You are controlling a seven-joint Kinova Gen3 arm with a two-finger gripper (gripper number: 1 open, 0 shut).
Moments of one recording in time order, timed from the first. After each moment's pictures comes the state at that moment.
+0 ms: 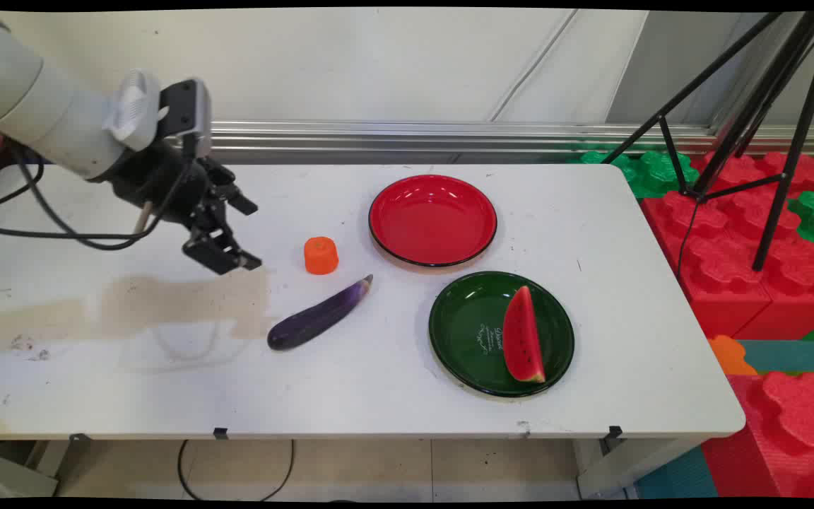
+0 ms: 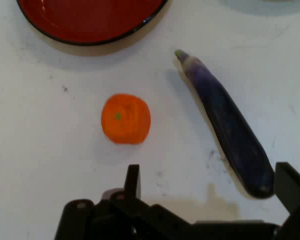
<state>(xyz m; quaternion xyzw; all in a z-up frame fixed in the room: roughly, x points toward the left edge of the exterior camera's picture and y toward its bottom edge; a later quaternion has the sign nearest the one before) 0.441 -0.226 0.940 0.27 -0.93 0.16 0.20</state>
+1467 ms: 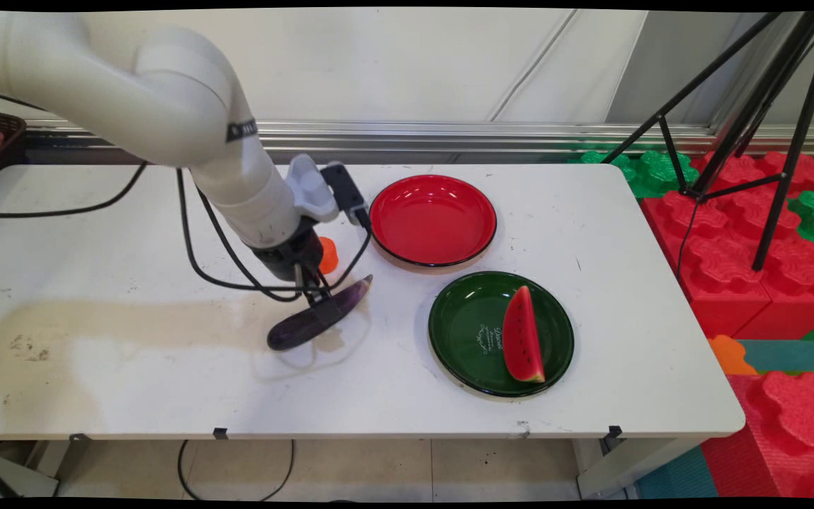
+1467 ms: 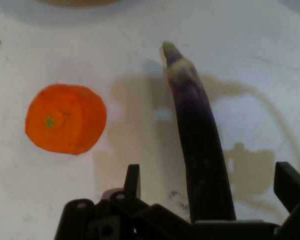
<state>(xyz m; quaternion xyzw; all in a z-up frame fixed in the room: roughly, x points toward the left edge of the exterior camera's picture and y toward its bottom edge) 0.296 -0.284 0.852 0.42 -0.90 0.12 0.07</state>
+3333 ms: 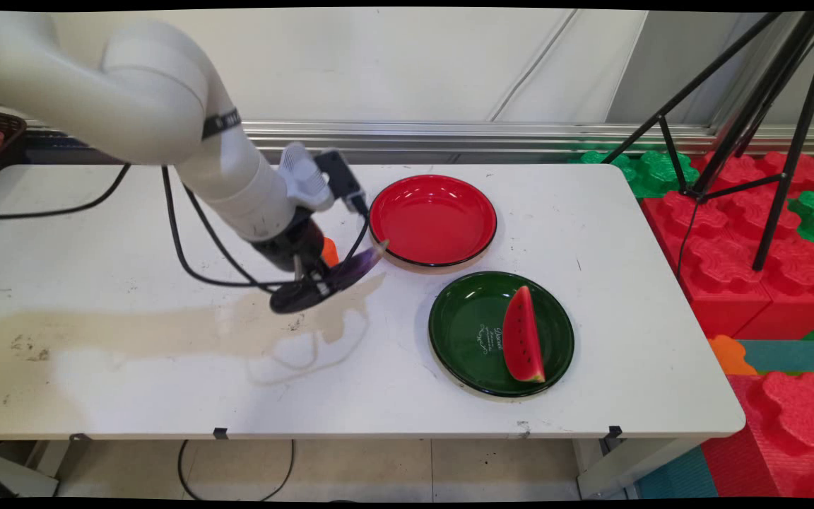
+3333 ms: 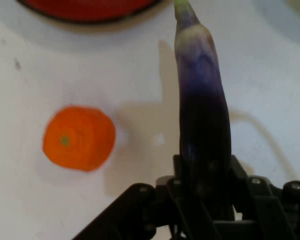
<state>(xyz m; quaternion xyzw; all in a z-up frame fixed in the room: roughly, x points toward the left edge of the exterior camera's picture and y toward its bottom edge) 0.299 -0.276 0.866 0.42 -0.89 0.14 0.10</state>
